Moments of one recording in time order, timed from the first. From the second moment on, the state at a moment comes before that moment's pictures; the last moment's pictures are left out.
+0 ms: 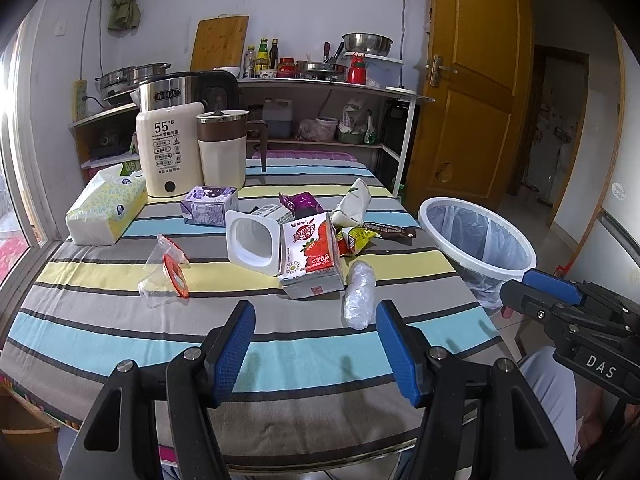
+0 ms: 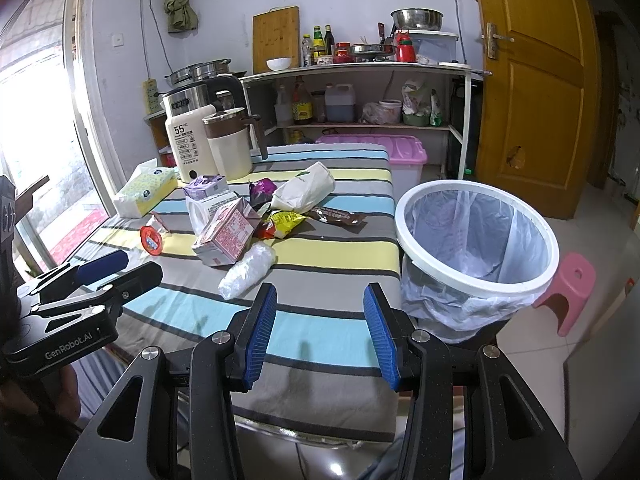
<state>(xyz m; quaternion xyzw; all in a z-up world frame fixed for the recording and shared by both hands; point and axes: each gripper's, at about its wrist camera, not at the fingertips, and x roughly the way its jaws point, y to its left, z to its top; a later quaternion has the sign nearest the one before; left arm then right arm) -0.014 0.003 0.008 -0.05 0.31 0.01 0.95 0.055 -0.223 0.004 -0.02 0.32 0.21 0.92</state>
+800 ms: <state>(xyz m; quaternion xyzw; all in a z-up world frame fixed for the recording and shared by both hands) -0.017 0.001 0.013 -0.05 0.30 0.01 0.95 0.054 -0.223 0.004 -0.02 0.32 0.21 0.92</state>
